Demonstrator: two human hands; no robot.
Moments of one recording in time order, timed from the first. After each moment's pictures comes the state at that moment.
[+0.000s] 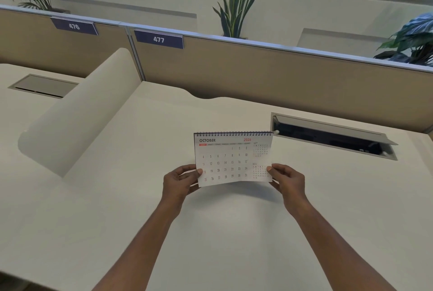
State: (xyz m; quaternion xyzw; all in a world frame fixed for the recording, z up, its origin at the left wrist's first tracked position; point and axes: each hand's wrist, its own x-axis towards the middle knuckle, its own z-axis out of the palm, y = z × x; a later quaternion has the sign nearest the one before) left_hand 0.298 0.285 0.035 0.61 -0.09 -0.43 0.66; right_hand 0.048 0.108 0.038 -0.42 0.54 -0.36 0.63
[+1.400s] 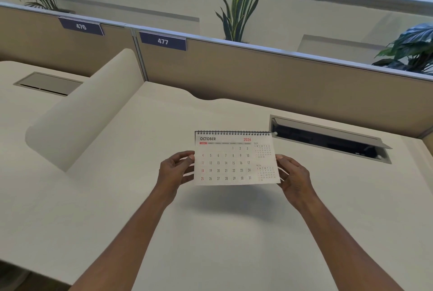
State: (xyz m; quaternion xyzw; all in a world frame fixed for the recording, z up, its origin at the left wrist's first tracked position) left_hand 0.313 0.286 0.064 0.60 -0.13 -0.43 0.66; right_hand 0.035 0.104 0.076 -0.38 0.46 -0.35 0.72
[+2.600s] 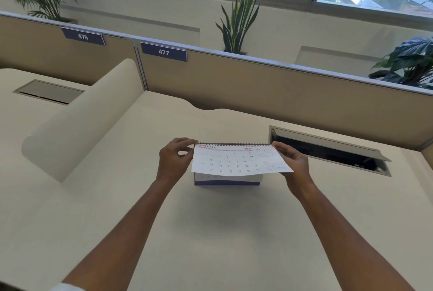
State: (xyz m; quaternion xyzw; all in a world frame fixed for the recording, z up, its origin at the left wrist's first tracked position) left_hand 0.344 0.242 0.092 0.73 -0.38 -0.13 0.56; right_hand 0.065 0.068 0.111 -0.51 0.43 -0.38 0.64
